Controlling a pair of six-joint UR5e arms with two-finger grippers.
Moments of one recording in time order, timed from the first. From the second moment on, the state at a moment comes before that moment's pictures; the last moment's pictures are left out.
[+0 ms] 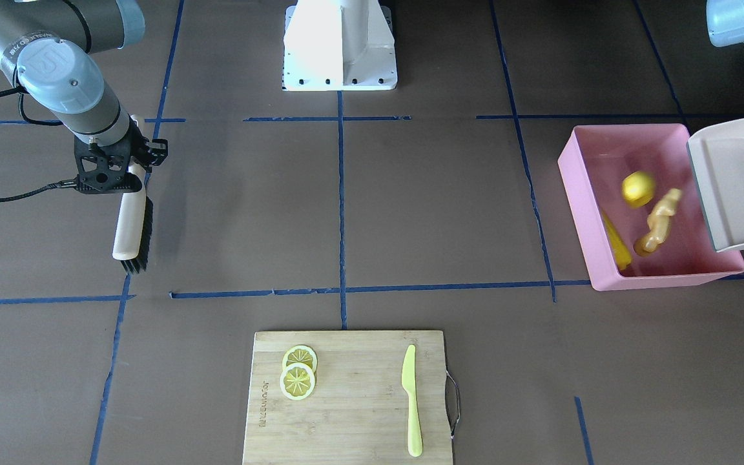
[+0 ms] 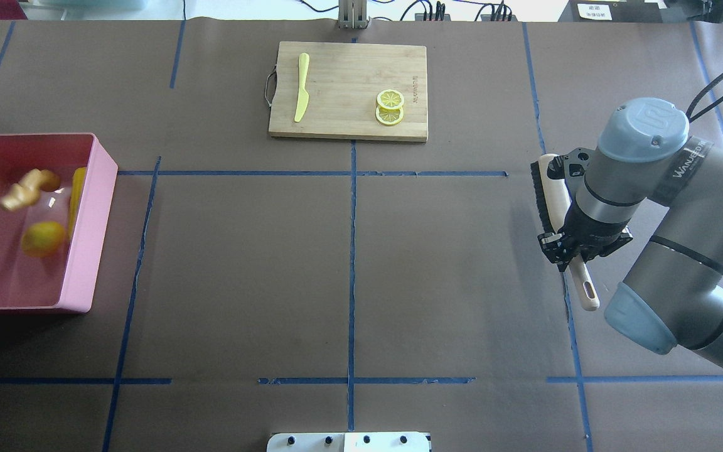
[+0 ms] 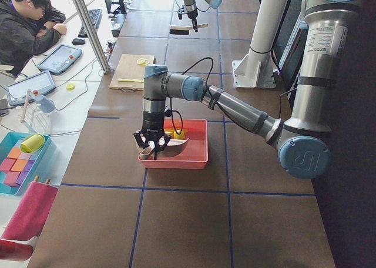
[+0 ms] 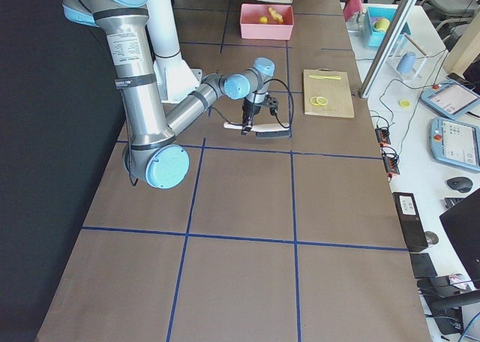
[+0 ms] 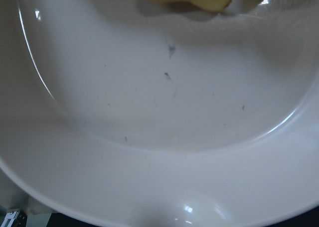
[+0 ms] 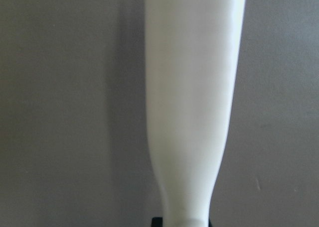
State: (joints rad) left arm -1.29 -1.66 -1.94 -1.24 -1.69 1.37; right arm 0.73 -1.32 1.95 -1.84 2.14 0.79
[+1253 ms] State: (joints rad) left arm -1.24 -1.72 -1.99 -1.24 -1.95 1.19; right arm 0.73 -1.32 1.95 -1.84 2.14 0.79
